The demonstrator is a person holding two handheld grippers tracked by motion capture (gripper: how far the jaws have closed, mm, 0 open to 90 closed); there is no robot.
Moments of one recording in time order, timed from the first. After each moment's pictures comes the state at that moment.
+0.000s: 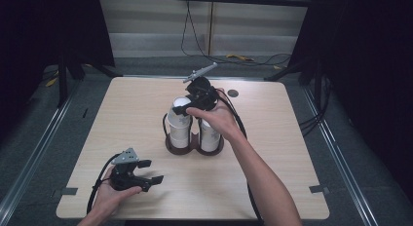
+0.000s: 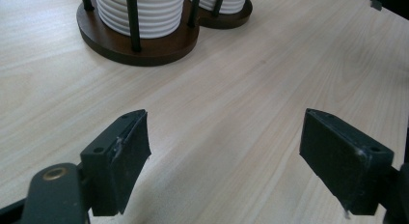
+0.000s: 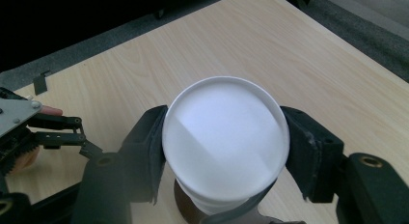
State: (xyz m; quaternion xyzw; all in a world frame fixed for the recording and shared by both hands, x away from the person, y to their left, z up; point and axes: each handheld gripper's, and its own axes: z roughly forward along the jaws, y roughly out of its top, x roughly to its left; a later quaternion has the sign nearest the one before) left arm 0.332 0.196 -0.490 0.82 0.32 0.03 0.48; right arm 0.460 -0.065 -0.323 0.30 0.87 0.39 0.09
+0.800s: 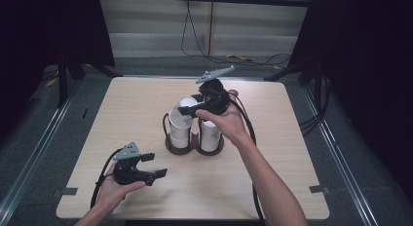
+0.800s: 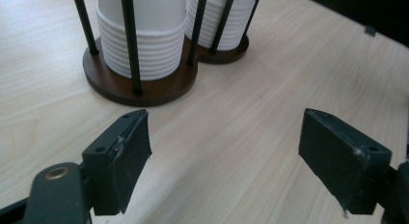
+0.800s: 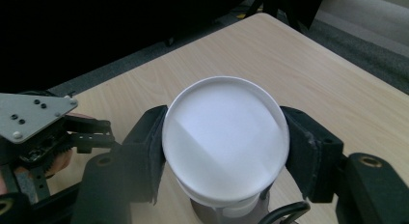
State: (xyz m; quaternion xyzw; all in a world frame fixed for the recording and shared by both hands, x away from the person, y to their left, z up) left arm 0.340 0.185 -0.474 0.80 0.32 0.04 0.51; right arm 0.436 -0.091 -0.311 0.29 0.84 0.45 0.09
